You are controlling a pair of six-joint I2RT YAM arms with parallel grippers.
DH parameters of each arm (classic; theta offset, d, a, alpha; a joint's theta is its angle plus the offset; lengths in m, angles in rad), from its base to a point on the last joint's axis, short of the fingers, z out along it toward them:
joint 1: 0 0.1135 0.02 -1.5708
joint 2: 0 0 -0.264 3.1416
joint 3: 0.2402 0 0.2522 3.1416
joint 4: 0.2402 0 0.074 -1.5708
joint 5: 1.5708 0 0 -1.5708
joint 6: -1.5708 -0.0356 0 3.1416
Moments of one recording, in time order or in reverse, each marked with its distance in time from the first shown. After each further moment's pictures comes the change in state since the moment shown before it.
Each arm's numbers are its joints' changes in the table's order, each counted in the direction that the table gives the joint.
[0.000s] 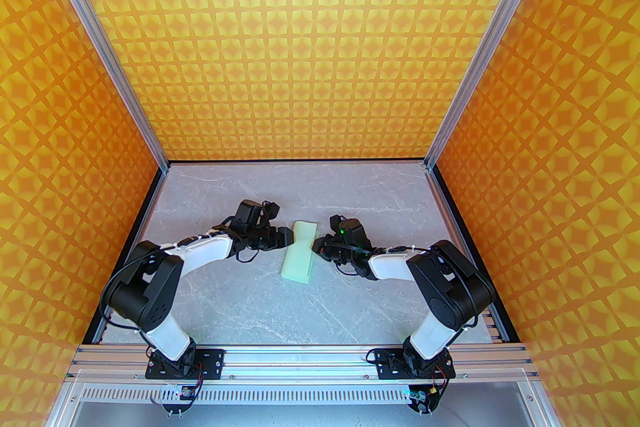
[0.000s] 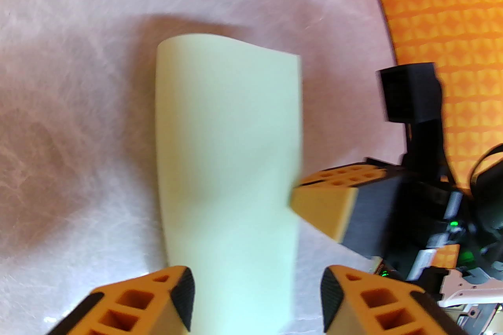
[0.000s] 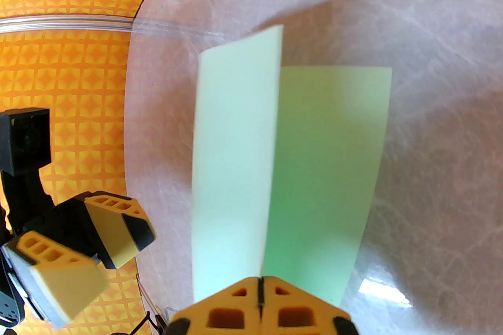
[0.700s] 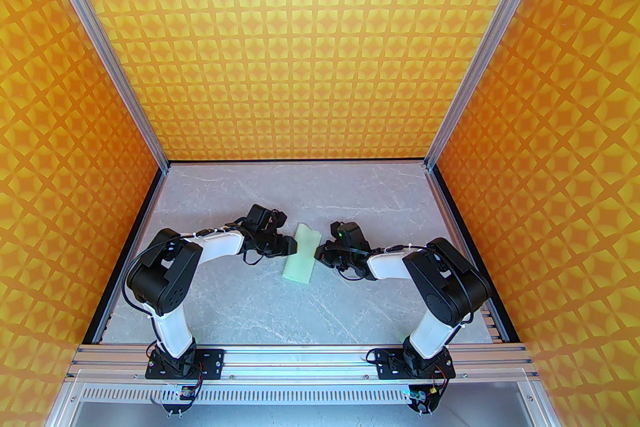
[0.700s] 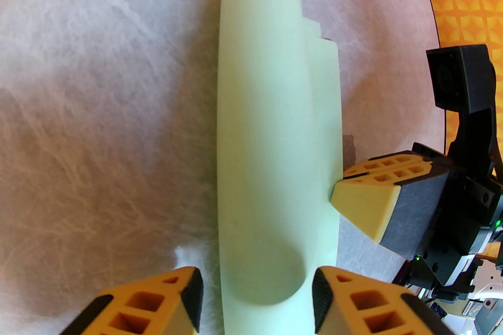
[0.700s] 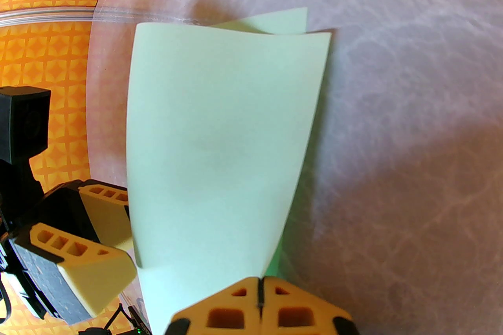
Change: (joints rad) left arm -0.040 0.101 0.059 0.085 -0.011 -0.074; right arm 0.000 0.032 0.004 0.089 0.019 0.049
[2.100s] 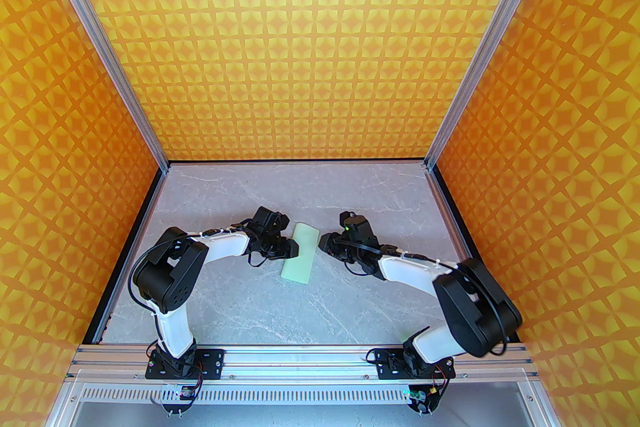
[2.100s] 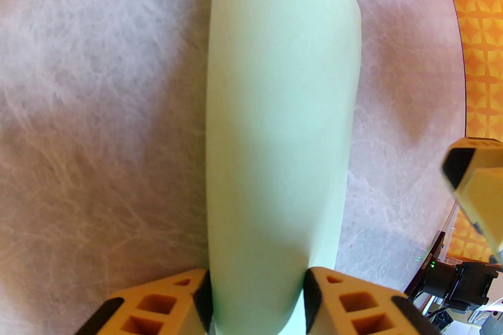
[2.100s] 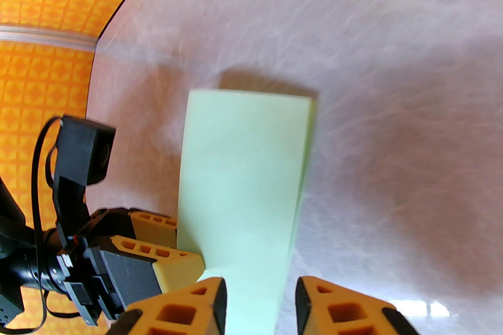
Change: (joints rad) left arm -0.040 0.036 0.021 0.019 -0.084 0.022; right arm -0.013 -0.247 0.021 0.214 0.200 0.067
